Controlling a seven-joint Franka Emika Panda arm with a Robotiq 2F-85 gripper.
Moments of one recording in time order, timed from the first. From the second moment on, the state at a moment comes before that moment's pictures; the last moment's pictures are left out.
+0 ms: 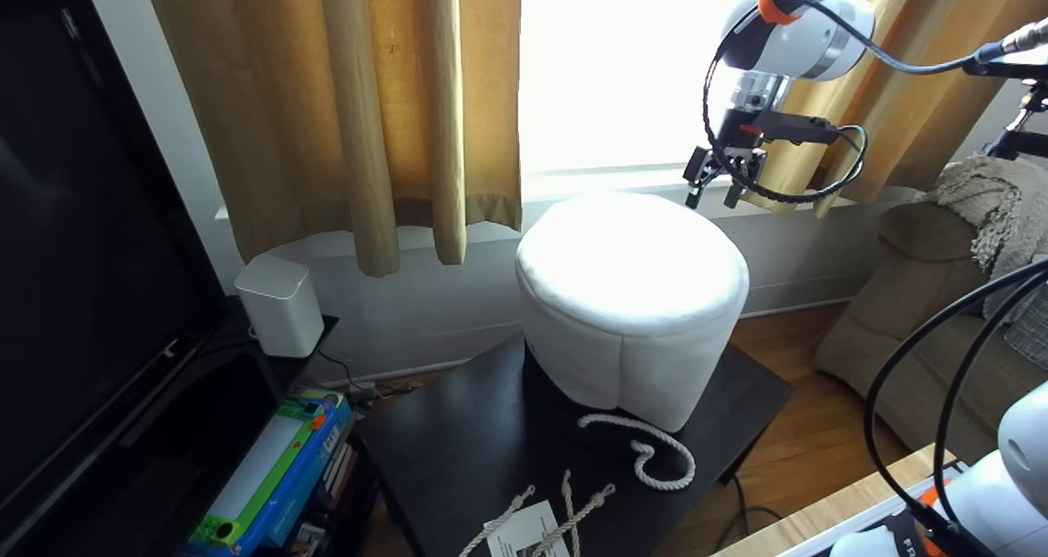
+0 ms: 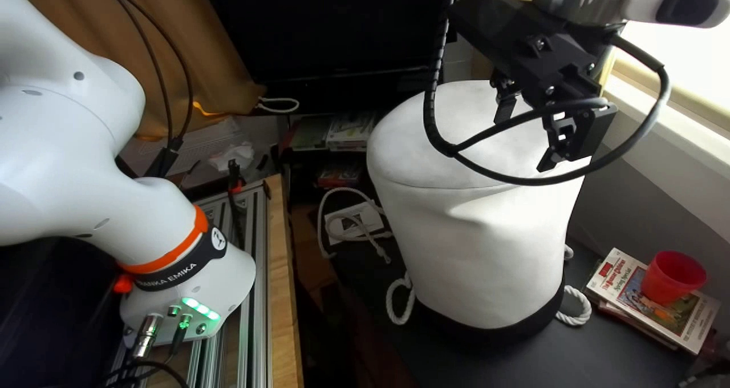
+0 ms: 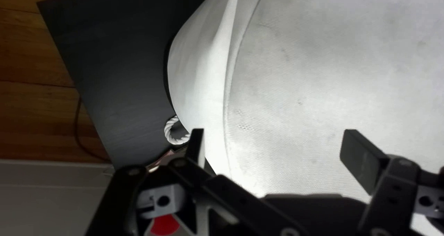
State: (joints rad) arm -0.11 0.08 -0.11 -2.16 0.14 2.12 -0.36
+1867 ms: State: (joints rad) arm -0.14 0.09 -0.09 -2.14 0.15 2.21 -0.28
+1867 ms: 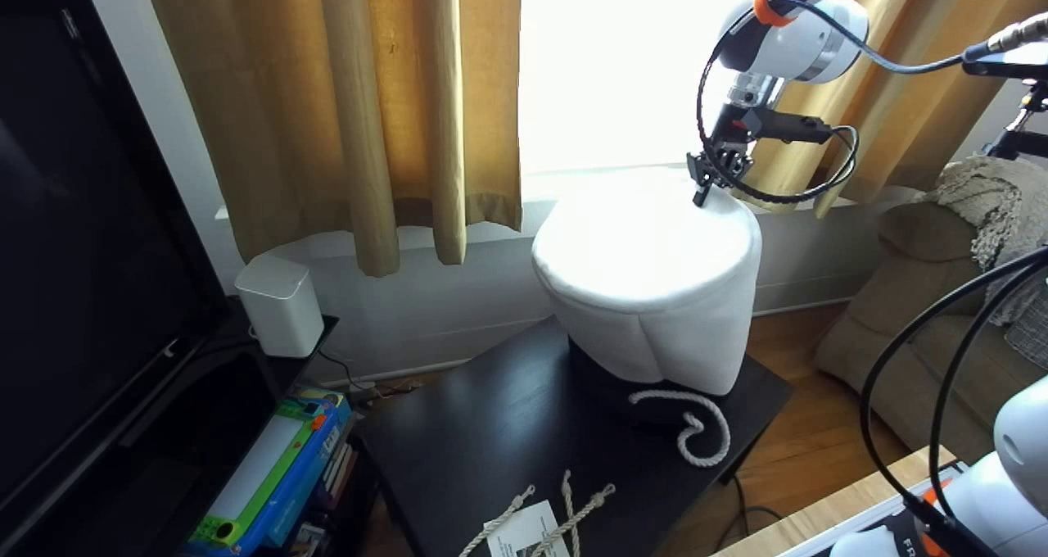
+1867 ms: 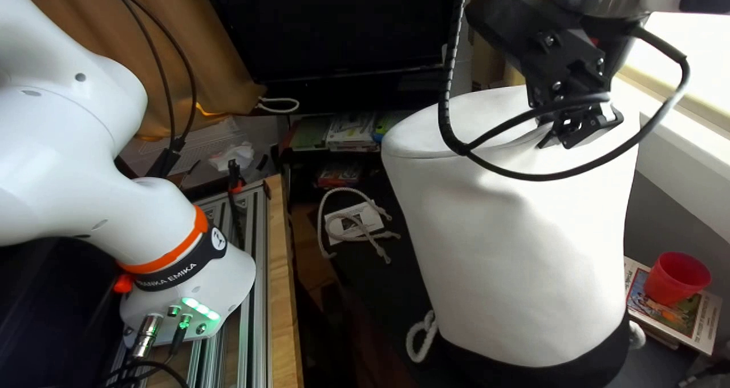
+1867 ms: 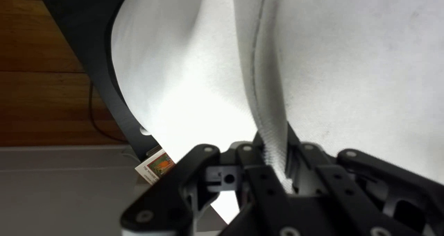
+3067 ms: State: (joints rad) arm 0.00 0.05 0.01 -2.21 0.03 2.13 0.02
